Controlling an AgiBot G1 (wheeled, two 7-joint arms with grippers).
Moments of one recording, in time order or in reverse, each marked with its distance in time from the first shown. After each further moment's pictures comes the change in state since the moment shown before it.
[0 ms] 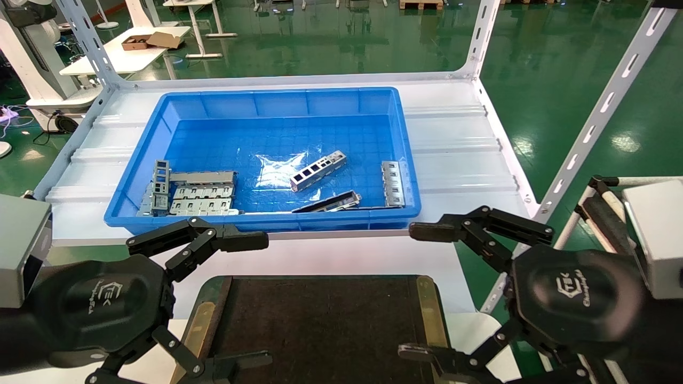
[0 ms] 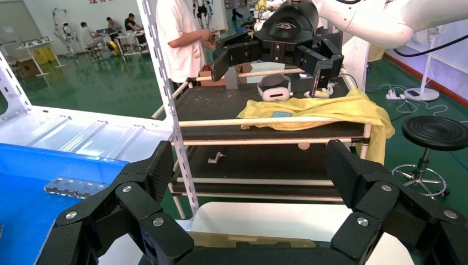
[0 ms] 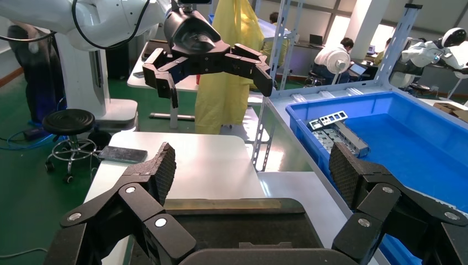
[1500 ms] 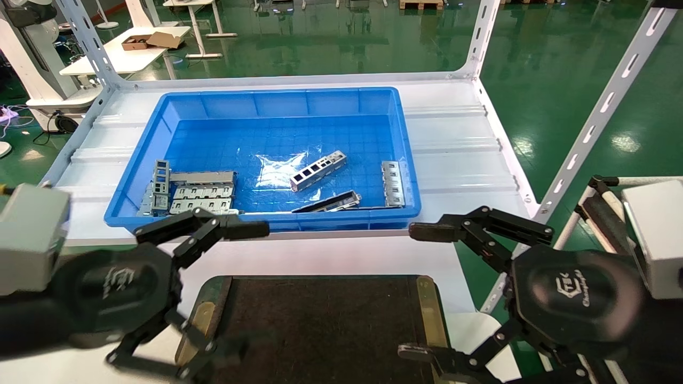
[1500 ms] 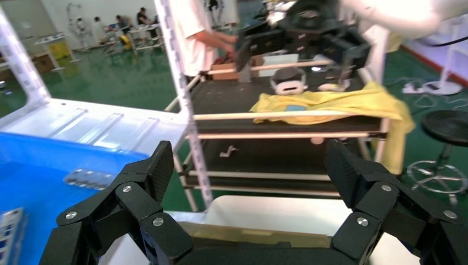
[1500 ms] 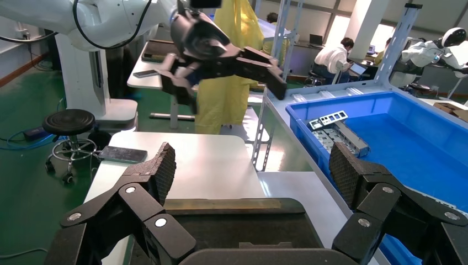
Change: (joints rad) left arm -0.028 0.028 0.016 0.002 0.060 -0.066 -0.004; right arm 0.000 0.000 -0.002 -0.001 0.001 0.000 -0.001
